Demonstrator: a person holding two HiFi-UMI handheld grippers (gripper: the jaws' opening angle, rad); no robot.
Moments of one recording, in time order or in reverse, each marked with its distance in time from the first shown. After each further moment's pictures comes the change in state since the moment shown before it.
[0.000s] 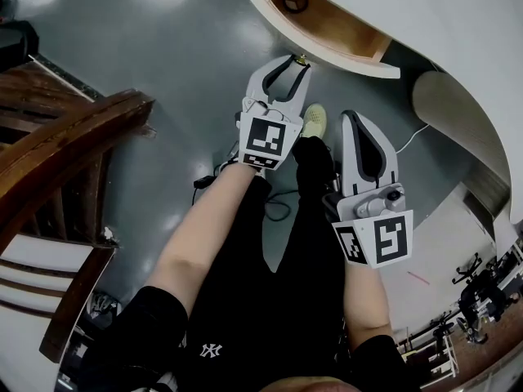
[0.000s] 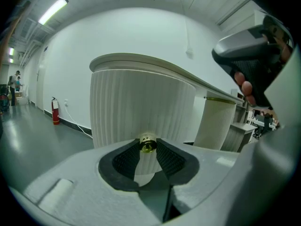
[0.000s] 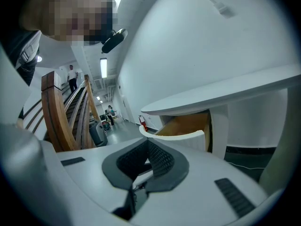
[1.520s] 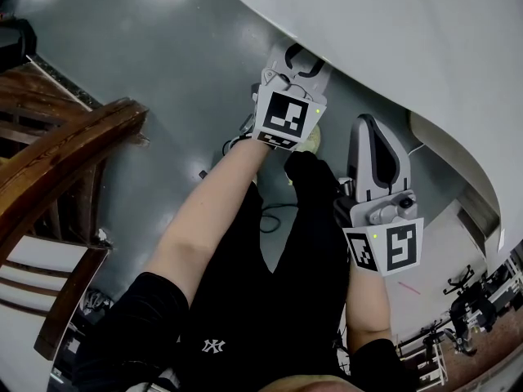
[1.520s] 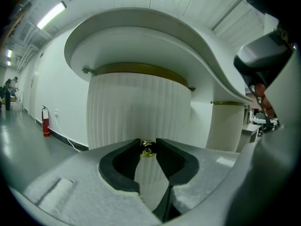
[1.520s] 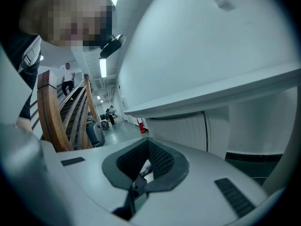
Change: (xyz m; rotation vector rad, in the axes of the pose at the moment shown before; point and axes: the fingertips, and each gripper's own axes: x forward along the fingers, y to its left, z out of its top) left arm 0.118 0.019 0.060 0.048 -0.143 -0.028; right arm 0.048 -0.072 0.016 -0.022 -0.009 0.008
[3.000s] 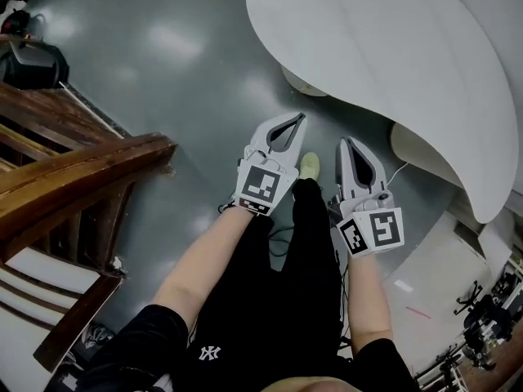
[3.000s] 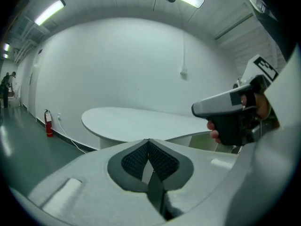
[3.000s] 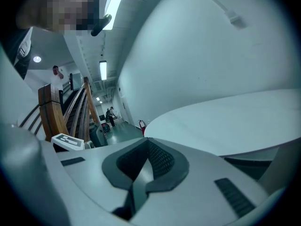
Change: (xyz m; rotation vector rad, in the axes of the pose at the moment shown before) left arm -0.176 -0.030 0.153 -0.060 0.067 -0.062; right arm -0.063 0.089 0.106 0.008 0.007 -0.012
